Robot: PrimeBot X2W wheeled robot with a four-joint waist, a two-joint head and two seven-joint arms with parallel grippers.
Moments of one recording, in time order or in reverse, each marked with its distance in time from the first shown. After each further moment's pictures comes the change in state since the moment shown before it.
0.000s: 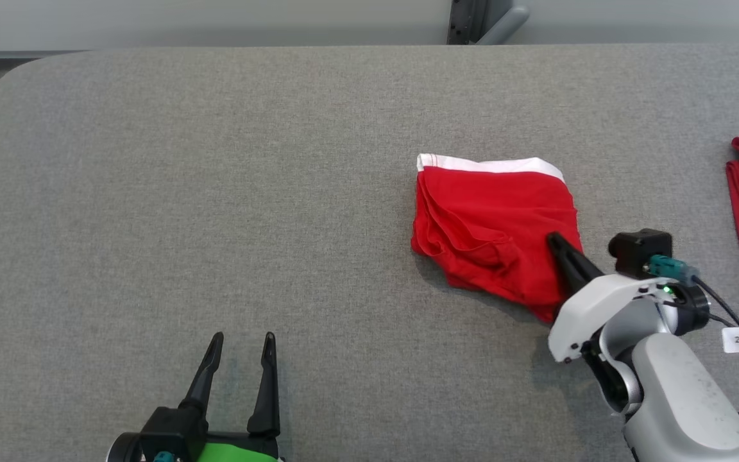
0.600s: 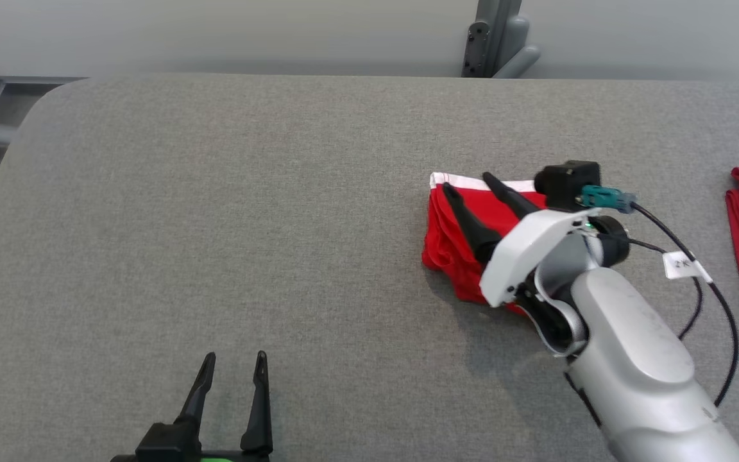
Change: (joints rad) left arm 0.024 0.001 0.011 0.029 0.003 0.014 0.000; right arm -0.237 0.082 0.175 0.109 0.172 0.001 0.034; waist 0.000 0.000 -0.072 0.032
